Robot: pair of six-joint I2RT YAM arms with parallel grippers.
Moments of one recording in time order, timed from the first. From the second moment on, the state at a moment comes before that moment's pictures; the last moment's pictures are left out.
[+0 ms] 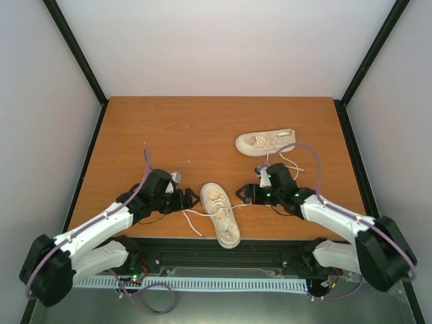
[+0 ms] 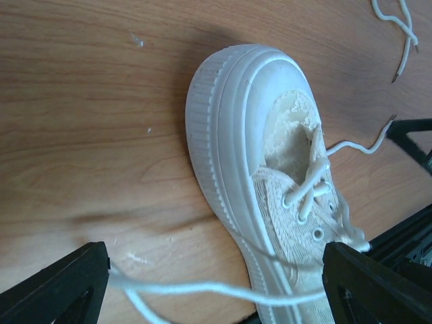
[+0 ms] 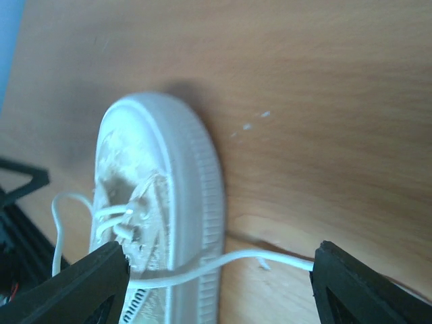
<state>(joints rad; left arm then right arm) -0.59 0.93 0.49 -0.42 0.29 -0.81 0.53 1.09 0.48 -0.15 -0.35 0.59</state>
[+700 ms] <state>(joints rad) -0.59 1.29 0.50 -0.13 0.41 -0.75 0.71 1.55 0.64 0.02 -0.47 0.54</state>
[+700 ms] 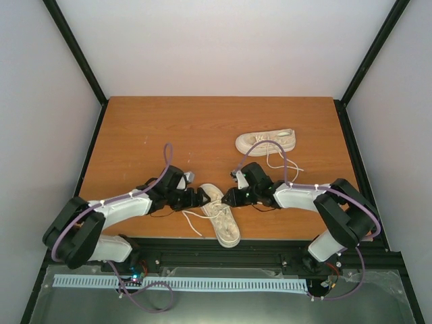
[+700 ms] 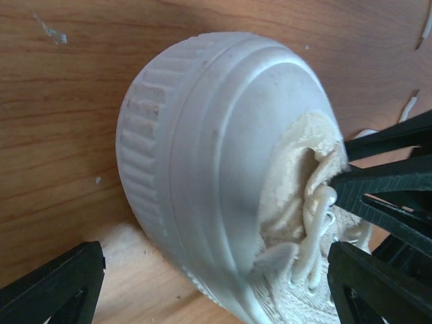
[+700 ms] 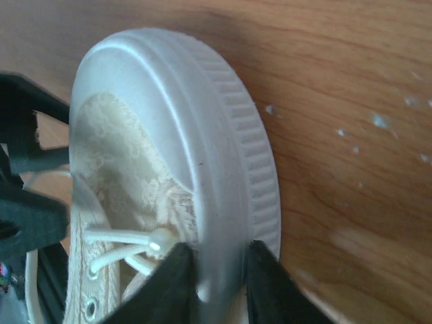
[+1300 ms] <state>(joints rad) -0.59 1.33 0.76 -0.19 0.22 -0.47 0.66 1.67 0.85 -0.01 -0.25 0.64</state>
